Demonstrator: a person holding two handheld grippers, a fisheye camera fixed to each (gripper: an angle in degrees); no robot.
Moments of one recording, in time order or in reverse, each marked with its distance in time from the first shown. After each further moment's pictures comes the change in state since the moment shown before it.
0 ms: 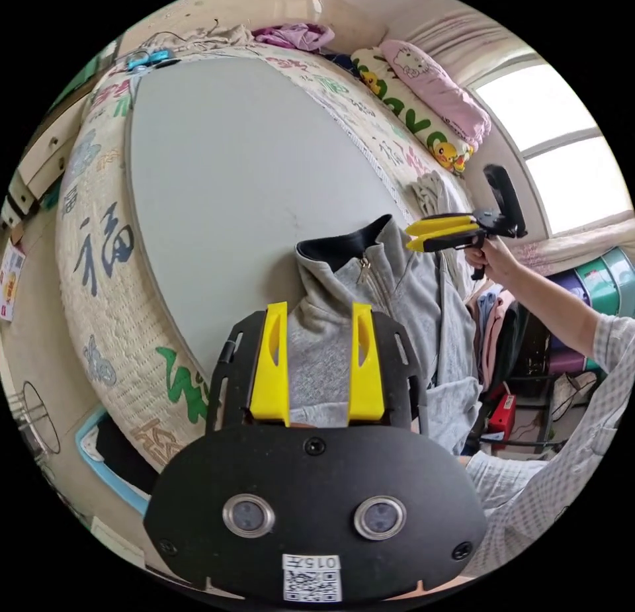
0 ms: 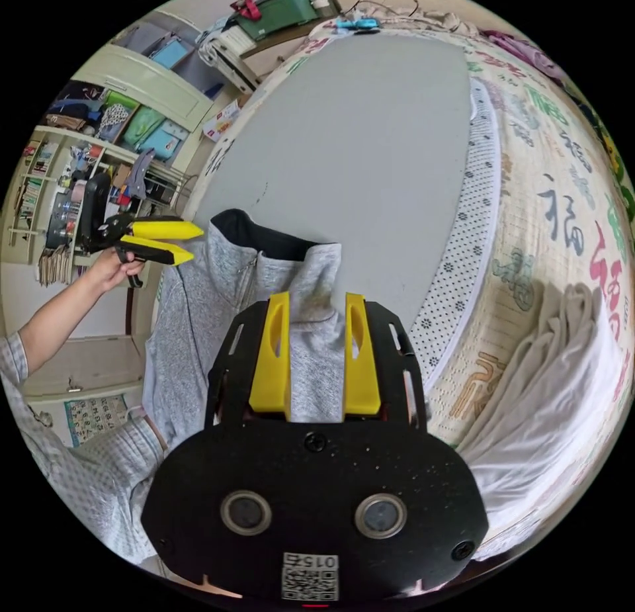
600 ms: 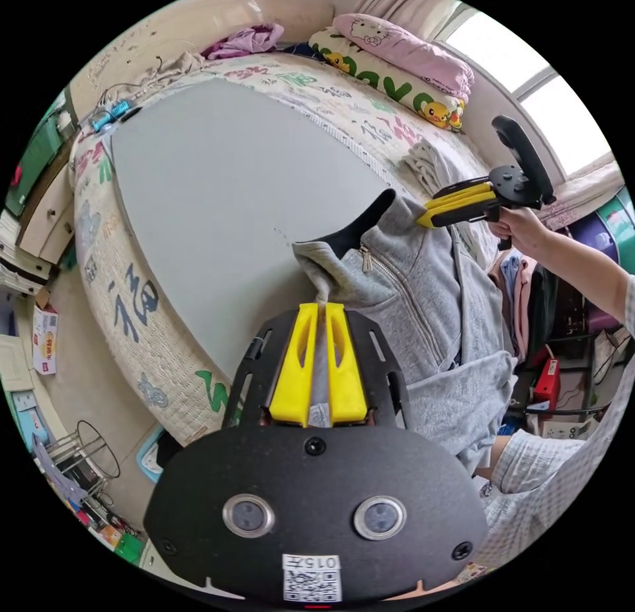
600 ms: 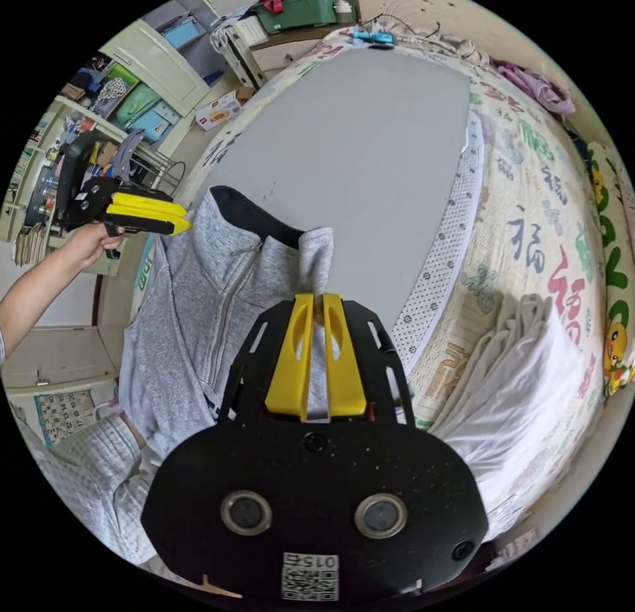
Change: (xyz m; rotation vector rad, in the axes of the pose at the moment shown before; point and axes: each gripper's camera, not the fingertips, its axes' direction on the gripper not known) left arm 0.034 0.007 -0.037 -0.050 -0.194 0.172; right arm -0.033 0.036 -0.023 0.028 0.177 -0.042
